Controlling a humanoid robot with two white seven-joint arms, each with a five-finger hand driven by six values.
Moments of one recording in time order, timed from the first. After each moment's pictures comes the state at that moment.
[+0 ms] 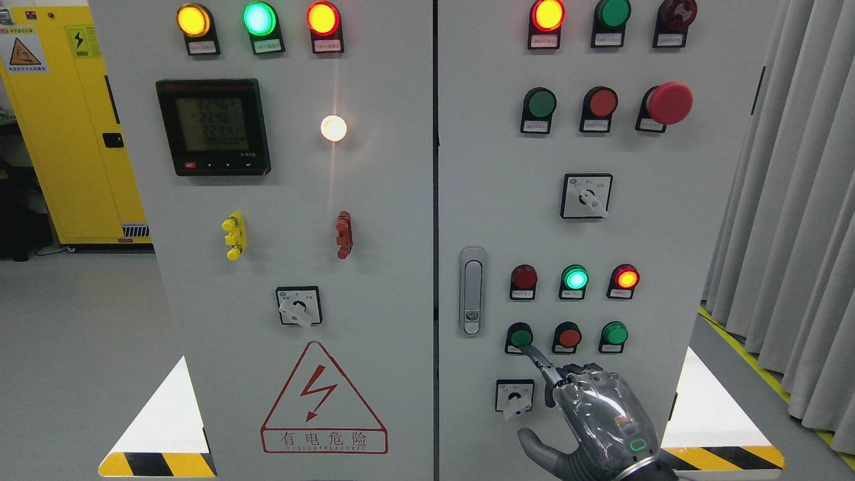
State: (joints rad) left arm 0.00 -0.10 -0.17 0.00 0.10 -0.12 0.05; right arm -0.25 -0.09 0.07 -1.84 1.19 -0.23 0.18
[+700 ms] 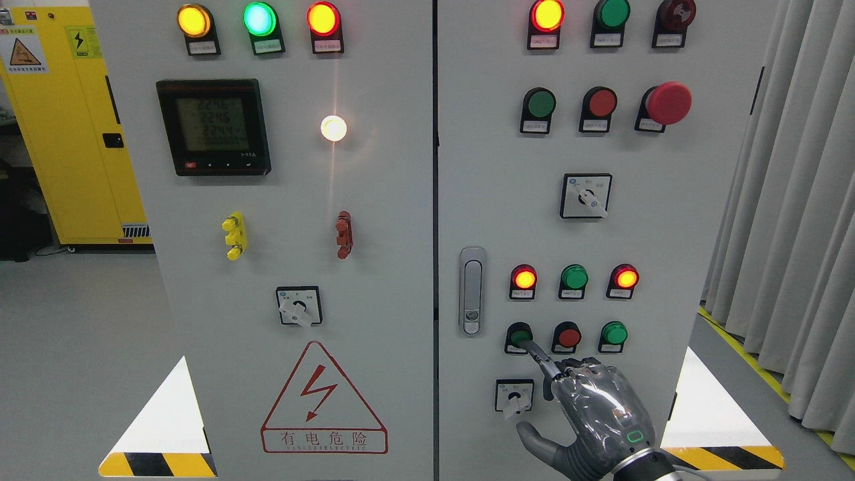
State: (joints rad) left arm 0.00 -0.10 -0.17 0.00 0.10 -0.12 0.05; right arm -0.28 -0.08 0.06 -1.81 1.19 -0.23 0.19
